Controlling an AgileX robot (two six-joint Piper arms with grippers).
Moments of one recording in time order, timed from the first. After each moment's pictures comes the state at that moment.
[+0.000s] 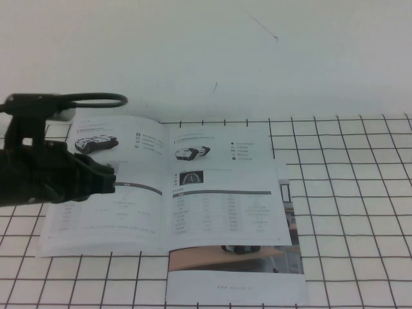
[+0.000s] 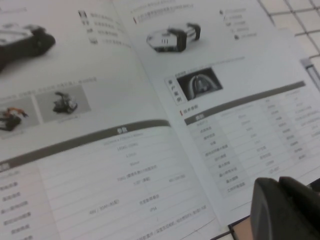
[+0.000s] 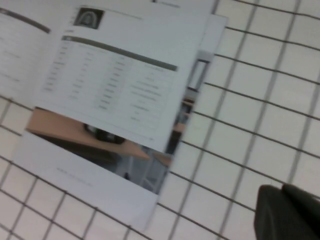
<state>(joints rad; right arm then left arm) -0.01 1.24 -1.02 0.55 0.97 -0.56 -0.09 1.30 -0.84 -0.84 0.55 0.73</state>
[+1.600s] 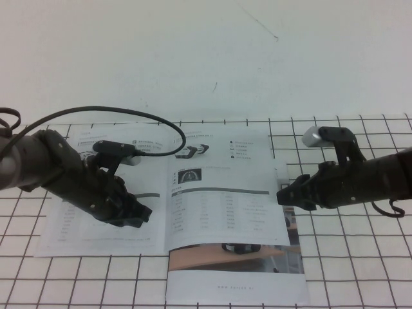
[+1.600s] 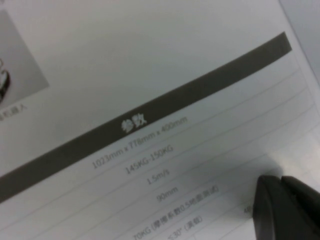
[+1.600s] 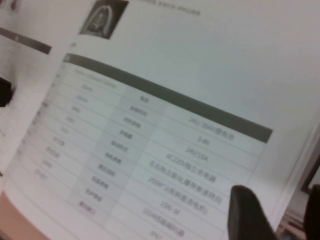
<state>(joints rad) 0.21 1.99 -1.03 1.47 0.62 -1.40 -0.14 1.93 -1.12 -0.62 0.62 0.72</state>
